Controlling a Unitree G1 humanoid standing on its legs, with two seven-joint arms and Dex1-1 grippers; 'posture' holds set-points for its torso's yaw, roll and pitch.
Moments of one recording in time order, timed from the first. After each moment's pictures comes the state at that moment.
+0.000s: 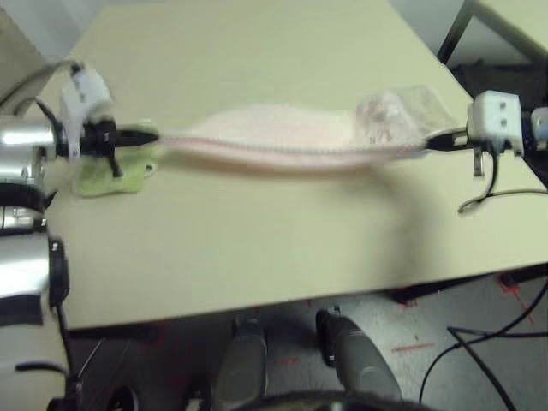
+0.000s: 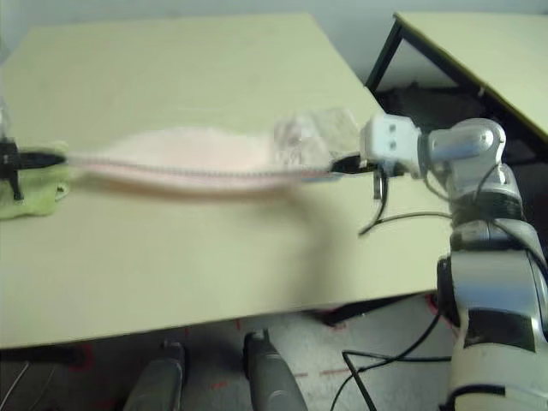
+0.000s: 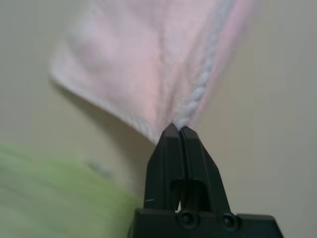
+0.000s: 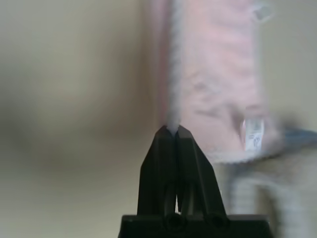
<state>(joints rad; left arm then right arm) -0.65 1.12 -0.10 0.80 -0.25 -0.17 -1.60 -0.75 -1.05 0.30 0.64 0.32 -0.51 1.60</state>
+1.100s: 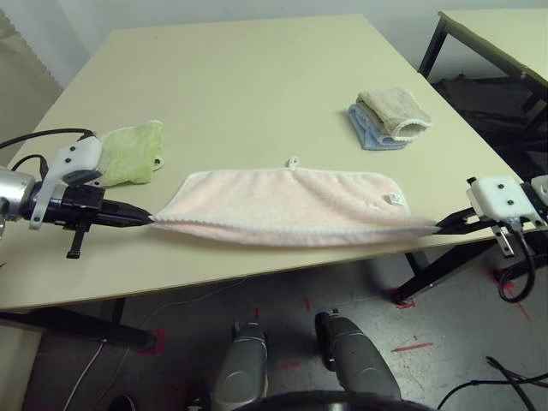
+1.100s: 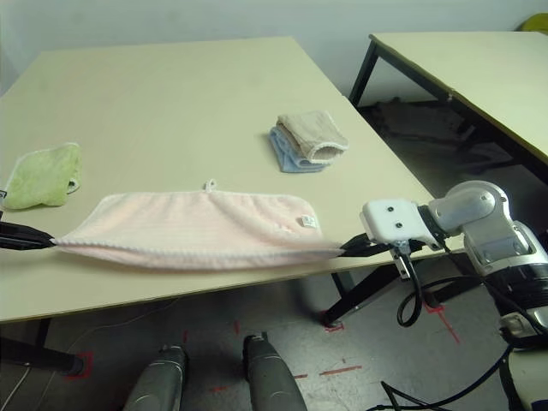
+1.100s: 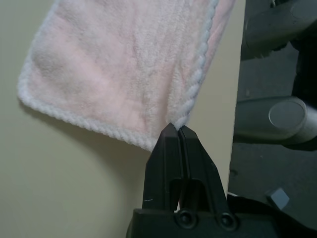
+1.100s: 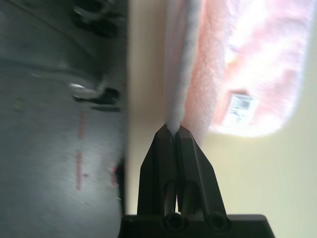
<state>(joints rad) -0.40 1.28 -0.09 0.44 -0.44 0.01 -1.61 -0.61 -1.08 0.29 0.48 0.14 -0.46 1.53</state>
